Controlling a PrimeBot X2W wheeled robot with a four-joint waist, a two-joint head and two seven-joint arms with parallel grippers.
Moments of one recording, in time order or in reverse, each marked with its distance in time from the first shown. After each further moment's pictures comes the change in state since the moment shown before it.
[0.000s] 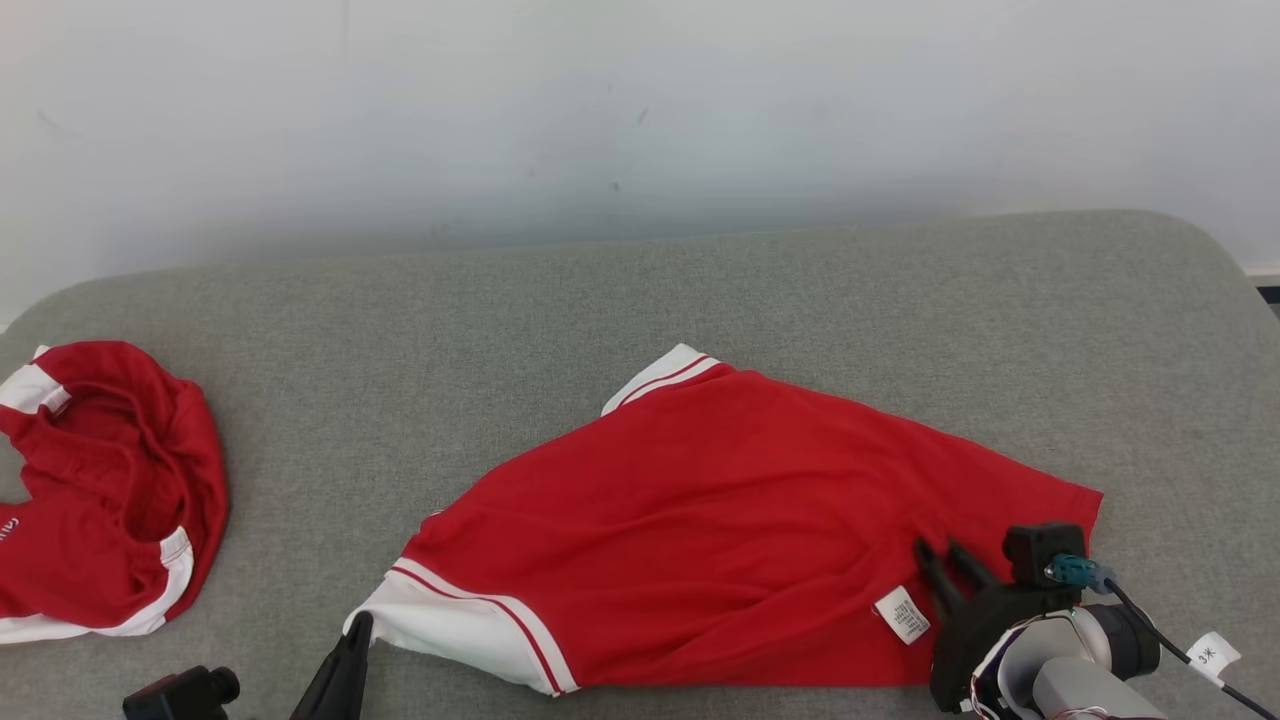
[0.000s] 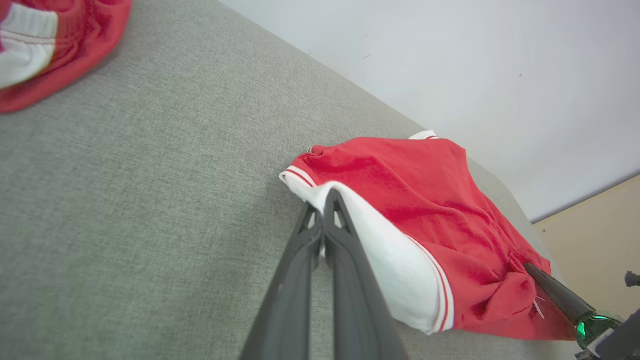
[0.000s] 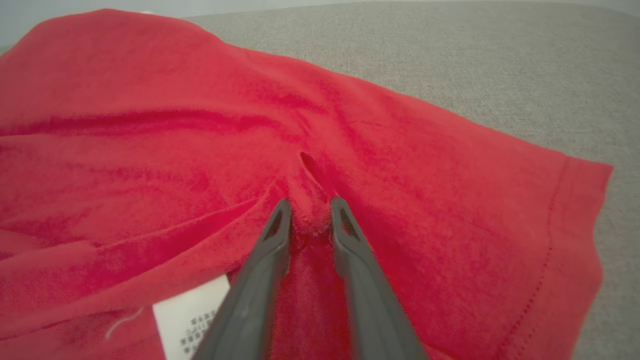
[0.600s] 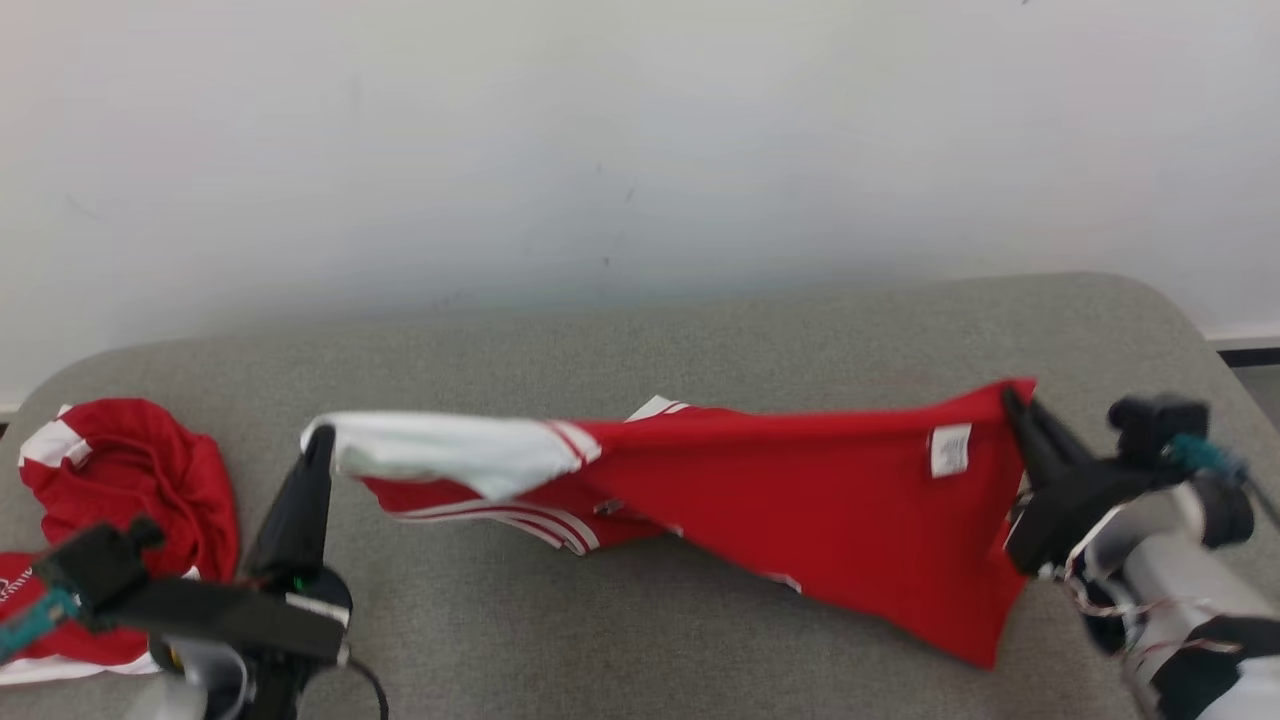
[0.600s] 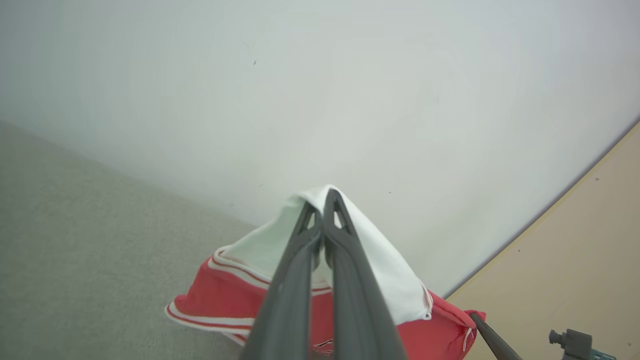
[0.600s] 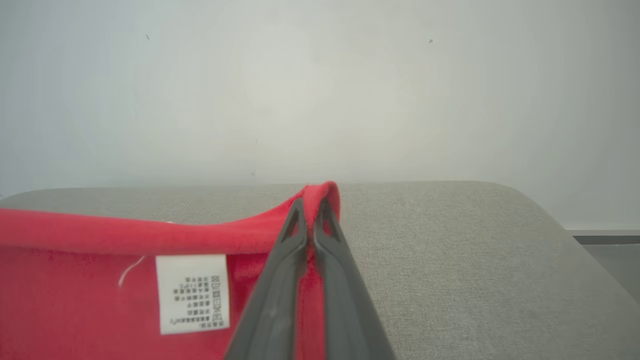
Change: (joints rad) left arm -0.153 -0.020 0.091 -0.138 -0.136 -0.038 0.010; right arm -0.072 -0.141 -0.067 -0.200 0.041 0.000 0.015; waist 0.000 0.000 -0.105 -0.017
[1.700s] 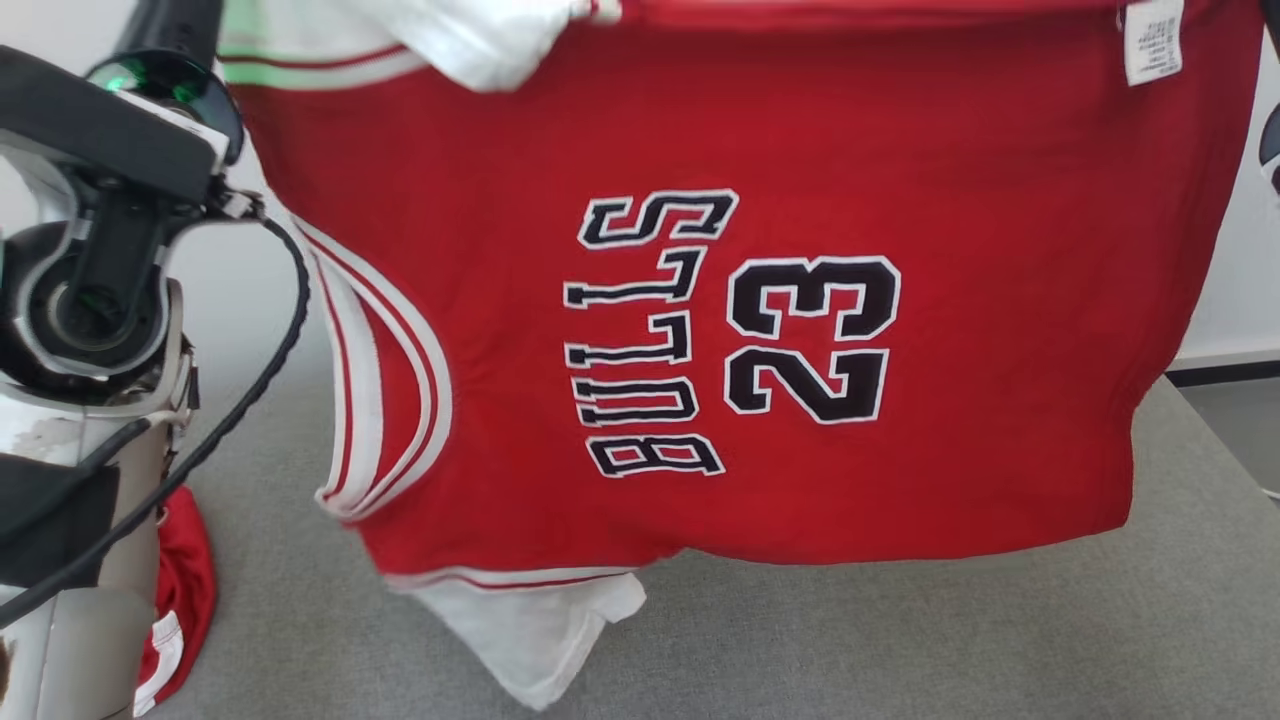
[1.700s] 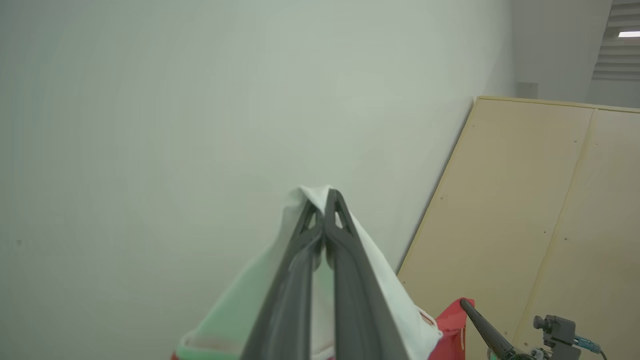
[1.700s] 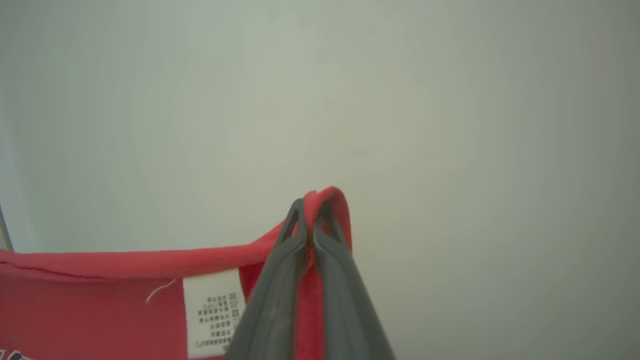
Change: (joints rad) left arm -0.711 0.017 0.038 0.034 -0.166 0.078 0.304; right arm -0.281 -0.228 -0.273 -0.610 0.259 0.000 0.510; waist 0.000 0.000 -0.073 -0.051
